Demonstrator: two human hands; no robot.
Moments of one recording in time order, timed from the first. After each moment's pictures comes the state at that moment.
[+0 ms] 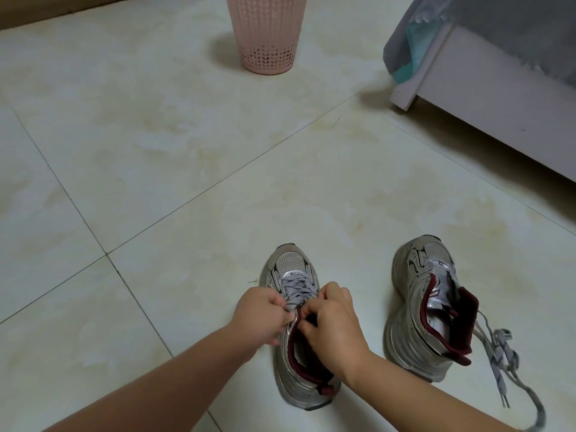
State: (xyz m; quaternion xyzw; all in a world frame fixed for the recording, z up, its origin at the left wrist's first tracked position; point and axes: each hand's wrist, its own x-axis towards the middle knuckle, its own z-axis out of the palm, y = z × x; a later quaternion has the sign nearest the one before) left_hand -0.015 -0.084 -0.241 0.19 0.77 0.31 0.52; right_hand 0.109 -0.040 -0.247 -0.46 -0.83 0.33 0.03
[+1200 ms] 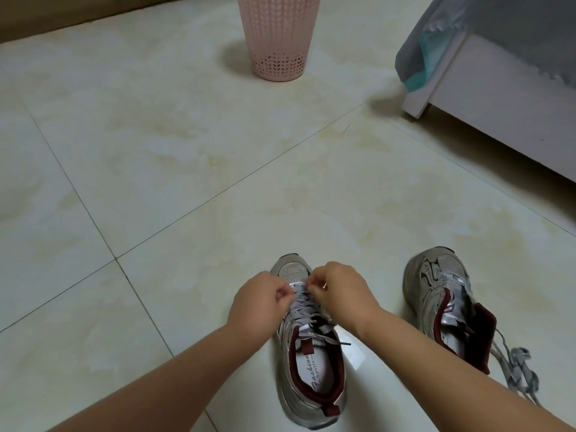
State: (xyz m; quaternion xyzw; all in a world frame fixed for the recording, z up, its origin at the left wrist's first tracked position) left_hand -0.037 -0.074 -0.242 0.46 0.81 0.22 0.29; right_hand 0.082 0.015 -0.220 -0.44 -0.85 0.30 -0.04
